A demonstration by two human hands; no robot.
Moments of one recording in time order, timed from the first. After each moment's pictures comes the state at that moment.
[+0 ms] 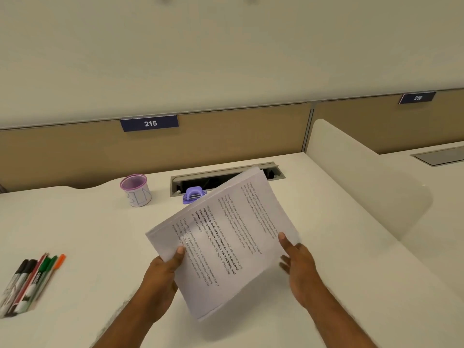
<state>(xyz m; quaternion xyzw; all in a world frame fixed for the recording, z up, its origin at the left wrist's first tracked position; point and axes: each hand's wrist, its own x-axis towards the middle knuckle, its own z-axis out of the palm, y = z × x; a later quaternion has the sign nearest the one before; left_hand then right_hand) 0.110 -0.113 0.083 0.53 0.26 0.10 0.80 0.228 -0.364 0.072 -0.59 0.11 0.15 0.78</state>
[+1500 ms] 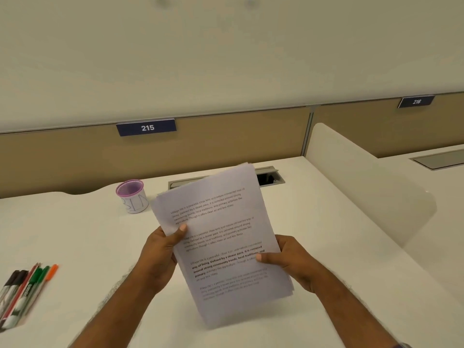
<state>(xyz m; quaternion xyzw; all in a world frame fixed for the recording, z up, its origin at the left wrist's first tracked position) 0.159 -0.095 0.124 0.52 0.20 0.12 0.82 0.255 -0.362 0.115 -0.69 -0.14 0.32 0.64</state>
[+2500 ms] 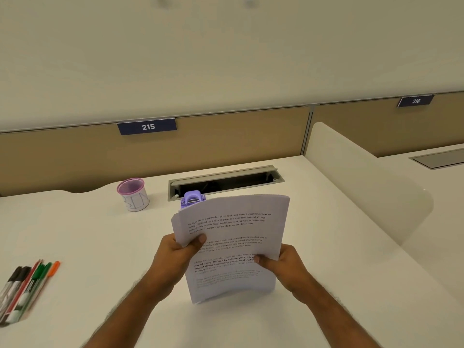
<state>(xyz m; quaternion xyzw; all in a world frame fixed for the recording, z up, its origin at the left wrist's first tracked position) 0.140 -0.123 0.128 0.70 0.14 0.12 0.69 0.238 -0.356 0.081 -0.71 -0.14 0.21 0.66</state>
